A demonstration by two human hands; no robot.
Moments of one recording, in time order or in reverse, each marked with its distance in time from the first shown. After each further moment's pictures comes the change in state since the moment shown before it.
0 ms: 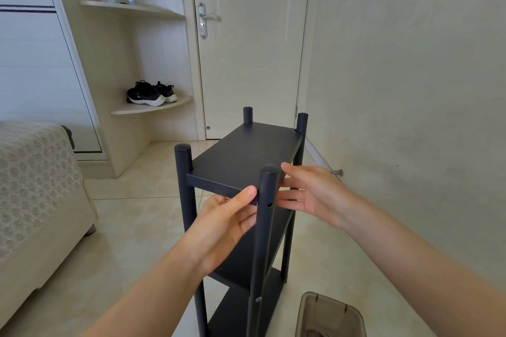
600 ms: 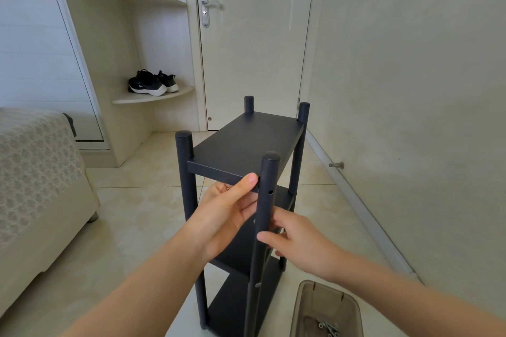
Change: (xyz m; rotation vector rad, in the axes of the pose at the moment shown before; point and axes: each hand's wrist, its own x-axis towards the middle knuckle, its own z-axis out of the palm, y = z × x) left_hand -0.003 -0.002 0.004 0.034 -0.013 0.028; right_hand -0.042 0.071 0.016 -0.872 -0.183 -0.188
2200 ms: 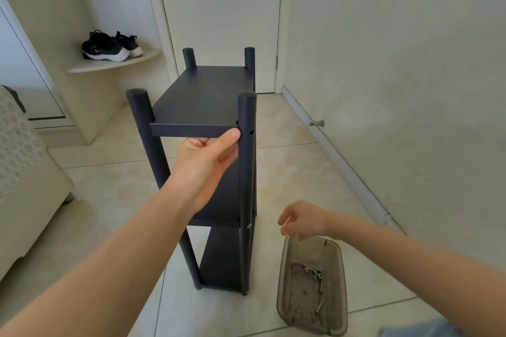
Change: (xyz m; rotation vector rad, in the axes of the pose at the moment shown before) left_hand 0.027 -0.014 -0.003 0.019 0.043 0.139; right_hand 0.018 0.131 0.006 -0.092 -0.212 0.414
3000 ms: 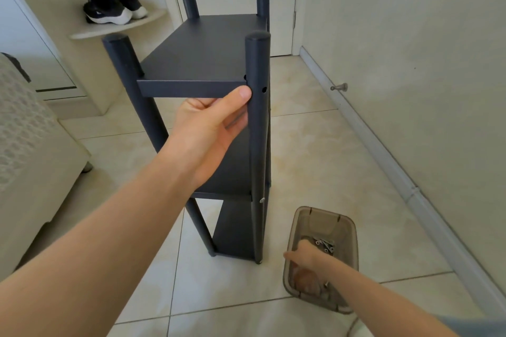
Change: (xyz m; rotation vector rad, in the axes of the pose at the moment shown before) left_hand 0.007 -0.007 0.000 0.086 -0.049 0.028; right_hand 0.066 0.095 0.153 0.174 -0.106 0.427
